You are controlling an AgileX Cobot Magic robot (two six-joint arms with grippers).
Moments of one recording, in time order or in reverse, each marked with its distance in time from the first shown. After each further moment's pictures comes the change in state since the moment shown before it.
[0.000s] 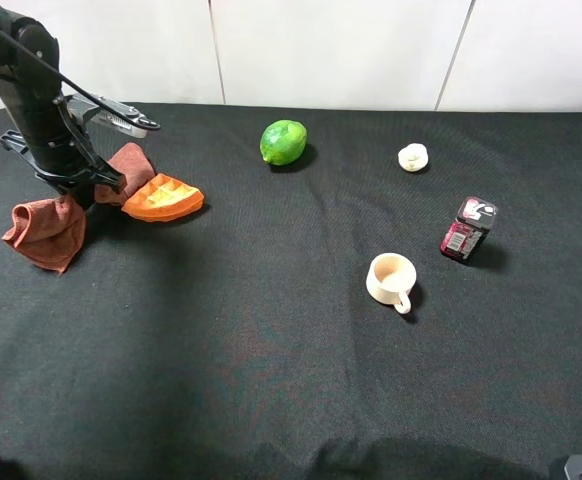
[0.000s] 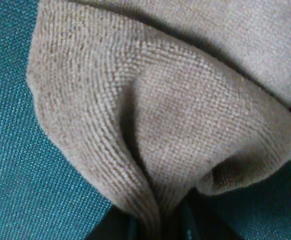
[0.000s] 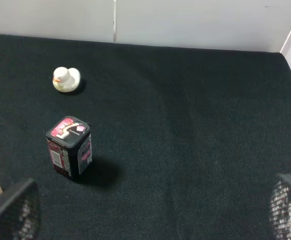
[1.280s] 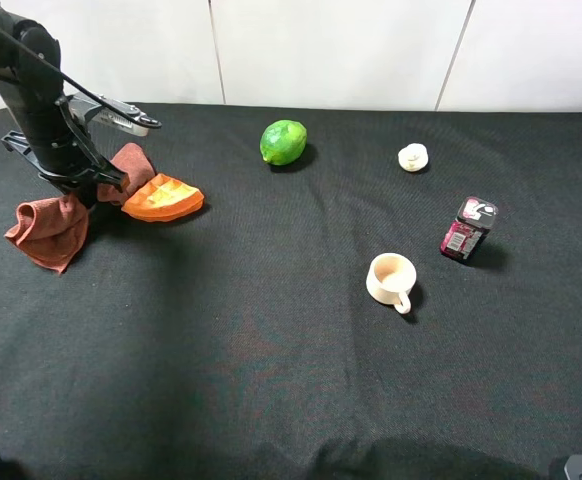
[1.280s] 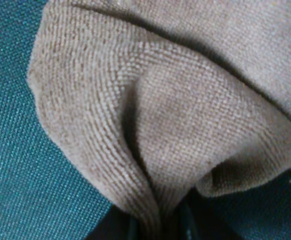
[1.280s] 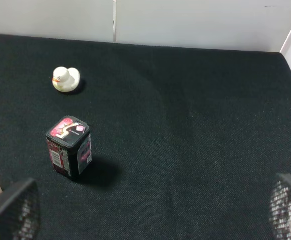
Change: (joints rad) left arm 0.000 0.007 0.000 -0.004 -0.025 -0.021; right arm 0.000 0.000 0.000 0.000 0.000 0.000
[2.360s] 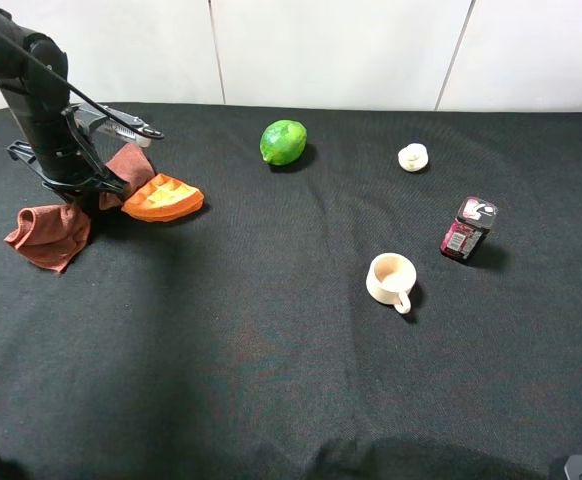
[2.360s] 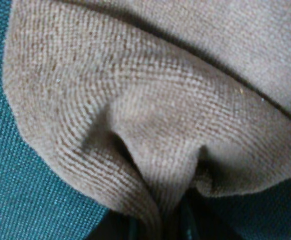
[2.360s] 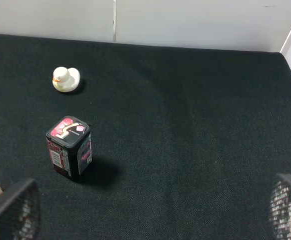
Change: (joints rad) left arm 0.000 0.035 0.000 -0.001 0.003 0.006; right arm 0.000 0.000 0.000 0.000 0.000 0.000
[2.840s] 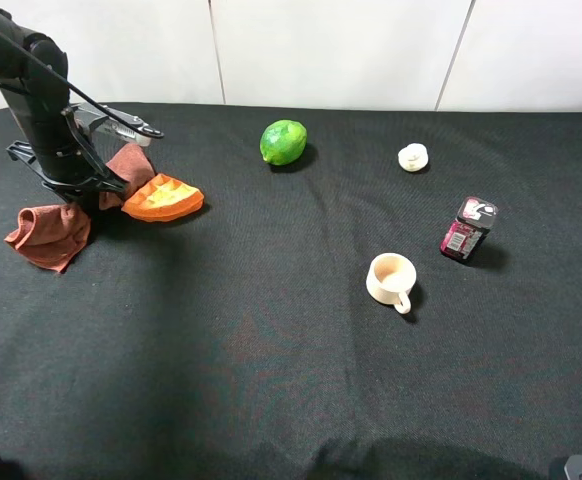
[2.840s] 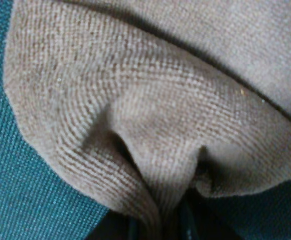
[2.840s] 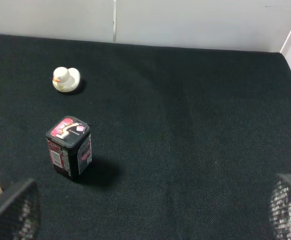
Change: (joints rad) left arm 0.000 0.000 0.000 0.000 0.002 -0.013; right arm 0.000 0.000 0.000 0.000 0.000 0.000
